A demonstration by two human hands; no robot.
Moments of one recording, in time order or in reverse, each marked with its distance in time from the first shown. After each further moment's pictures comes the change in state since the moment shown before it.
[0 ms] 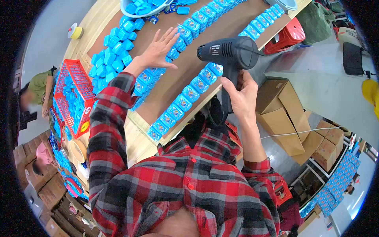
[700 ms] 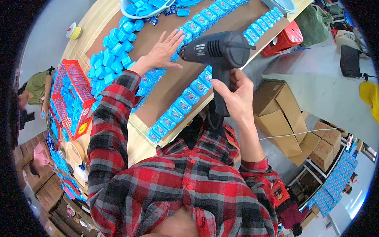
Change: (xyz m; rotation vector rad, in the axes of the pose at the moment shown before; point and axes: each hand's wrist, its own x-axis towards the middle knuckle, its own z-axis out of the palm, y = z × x) left_hand 0.012 0.000 0.016 0.002 0.001 -0.024; right_hand 0.000 -0.021 0.015 0.056 -0.104 0.007
